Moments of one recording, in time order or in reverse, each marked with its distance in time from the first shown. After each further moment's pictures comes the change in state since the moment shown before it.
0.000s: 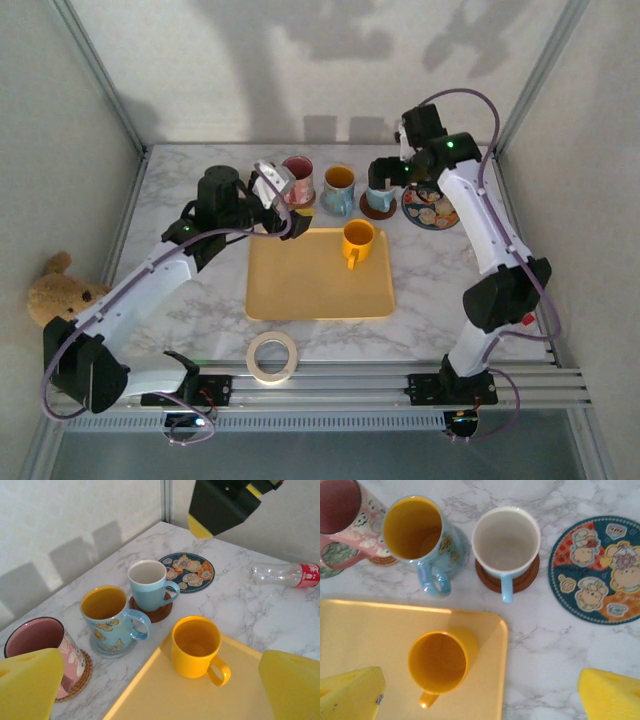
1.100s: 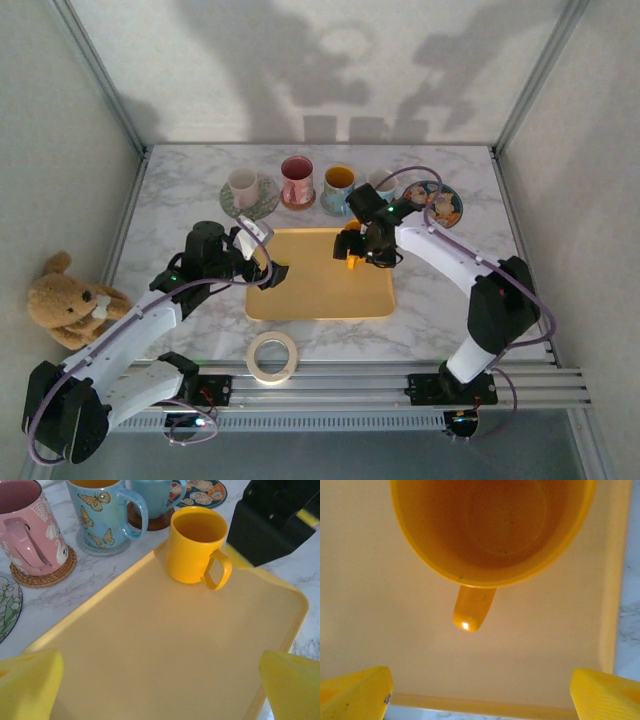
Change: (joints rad) left arm 0.062 -0.253 -0.449 0.015 -0.029 -0.043; right arm 0.291 -0.065 -0.576 0.236 -0.041 0.454
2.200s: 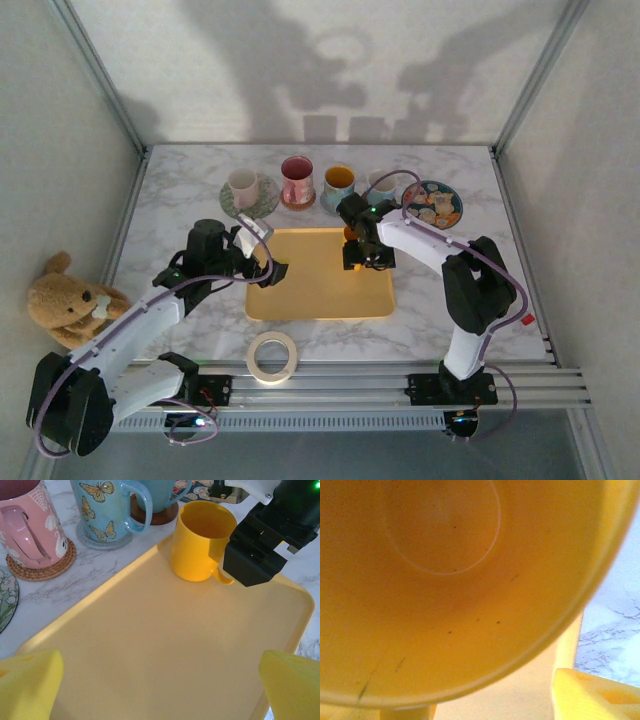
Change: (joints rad) left arm 0.026 0.049 -0.004 0.026 0.027 -0.002; right arm 0.003 0.147 0.011 -0.036 0.153 -0.142
